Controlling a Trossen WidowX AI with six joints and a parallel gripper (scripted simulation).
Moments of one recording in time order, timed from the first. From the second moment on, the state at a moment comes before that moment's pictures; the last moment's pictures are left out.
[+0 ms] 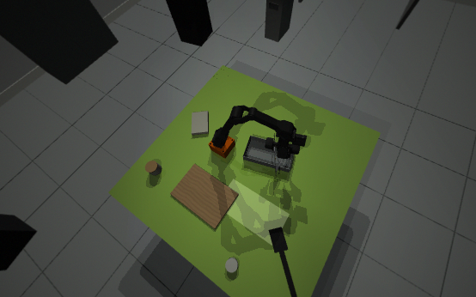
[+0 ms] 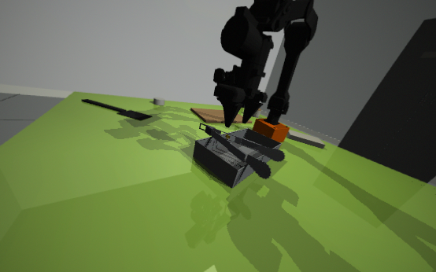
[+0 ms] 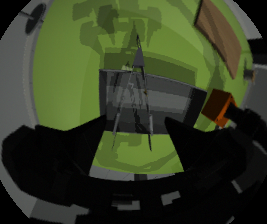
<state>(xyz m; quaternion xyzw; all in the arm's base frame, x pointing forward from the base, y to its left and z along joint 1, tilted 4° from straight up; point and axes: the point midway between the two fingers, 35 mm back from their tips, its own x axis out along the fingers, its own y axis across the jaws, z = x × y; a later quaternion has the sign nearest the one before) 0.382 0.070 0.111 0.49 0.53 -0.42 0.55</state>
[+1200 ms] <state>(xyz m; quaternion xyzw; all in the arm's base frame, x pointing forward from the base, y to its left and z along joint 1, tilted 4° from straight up) 0.391 0.074 0.053 0.49 0.53 -0.42 0.55</state>
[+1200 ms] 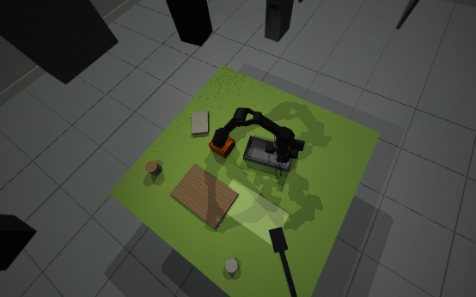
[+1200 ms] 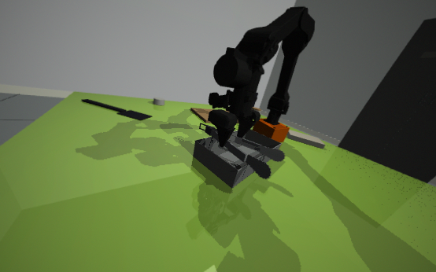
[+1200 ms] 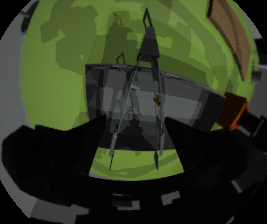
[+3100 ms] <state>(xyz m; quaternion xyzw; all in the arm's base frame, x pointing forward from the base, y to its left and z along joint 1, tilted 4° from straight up) 0.390 0.076 0.016 0.49 0.53 -0.42 0.55</state>
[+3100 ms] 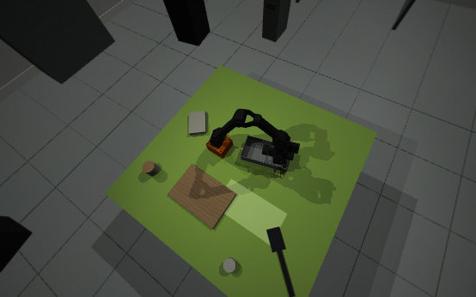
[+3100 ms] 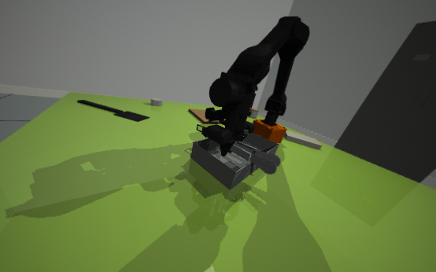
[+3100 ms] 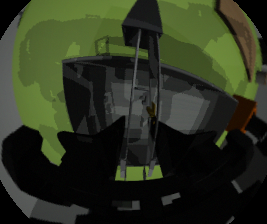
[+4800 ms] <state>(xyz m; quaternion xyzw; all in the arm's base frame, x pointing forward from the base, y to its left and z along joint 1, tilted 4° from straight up) 0.381 0.062 0.111 0.50 0.52 -0.43 0.54</state>
